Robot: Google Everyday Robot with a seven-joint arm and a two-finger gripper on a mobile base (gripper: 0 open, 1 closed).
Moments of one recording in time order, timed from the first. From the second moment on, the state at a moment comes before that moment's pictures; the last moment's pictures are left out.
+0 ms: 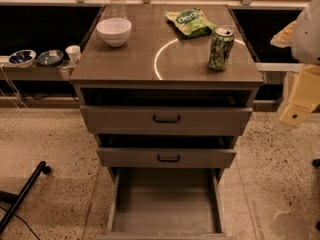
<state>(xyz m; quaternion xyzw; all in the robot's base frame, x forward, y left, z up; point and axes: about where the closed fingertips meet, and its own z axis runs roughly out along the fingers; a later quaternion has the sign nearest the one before) 0.439 -0.216 0.977 -0.60 0.78 -0.04 0.16</state>
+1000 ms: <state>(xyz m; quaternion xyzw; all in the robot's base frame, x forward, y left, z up) 0.570 -0.125 0.956 -0.58 0.80 -0.05 0.16</state>
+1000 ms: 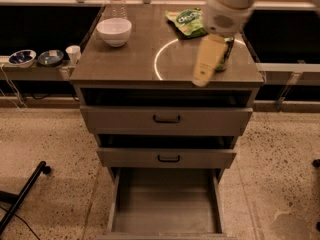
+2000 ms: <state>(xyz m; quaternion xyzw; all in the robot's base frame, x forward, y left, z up) 0.648 -0.112 0.949 -0.51 0.83 -0.02 0.22</state>
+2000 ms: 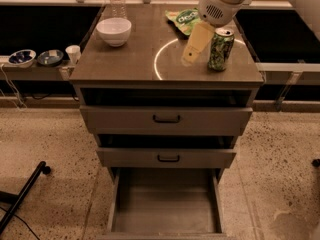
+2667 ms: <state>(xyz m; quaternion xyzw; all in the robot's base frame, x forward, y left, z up) 0.755 -0.129 0.969 -0.38 0.85 0.04 0.35</state>
